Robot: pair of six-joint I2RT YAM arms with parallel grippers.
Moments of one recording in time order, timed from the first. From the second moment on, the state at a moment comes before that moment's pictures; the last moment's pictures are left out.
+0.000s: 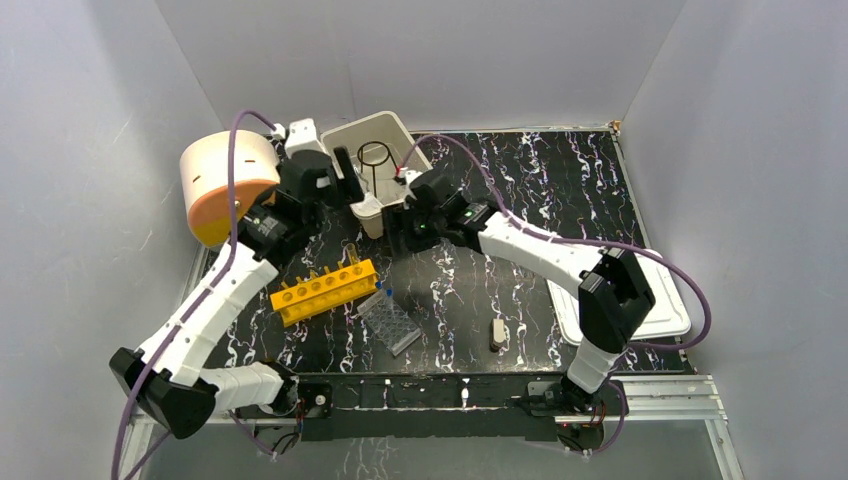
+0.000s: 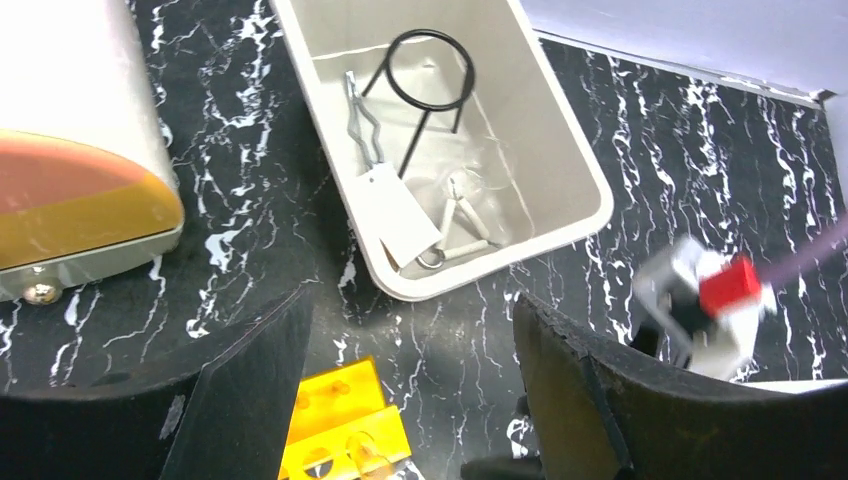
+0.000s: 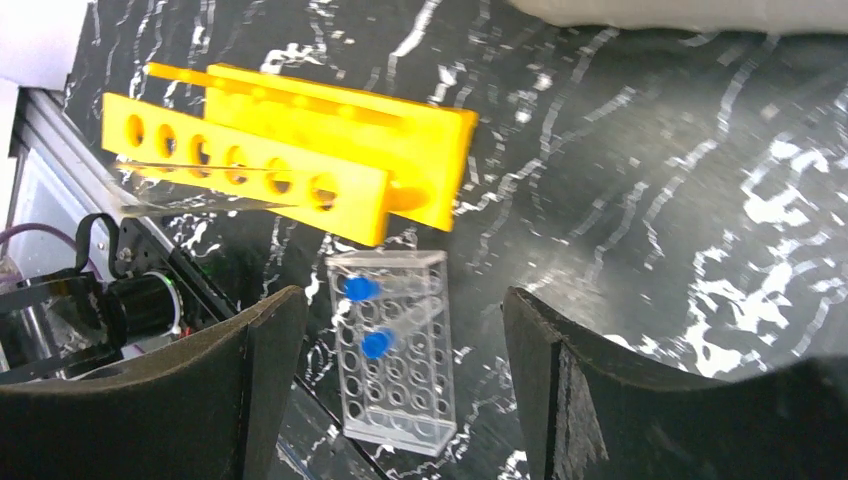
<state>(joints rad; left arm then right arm) -0.61 1.17 1.29 -0.58 -0.52 -0.49 0.83 1.69 1.36 -0.42 -0.23 0.47</state>
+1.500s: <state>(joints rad) -0.31 1.26 1.41 -0.74 -0.20 -0.49 1.10 1.94 1.61 -0.65 0.15 0.39</state>
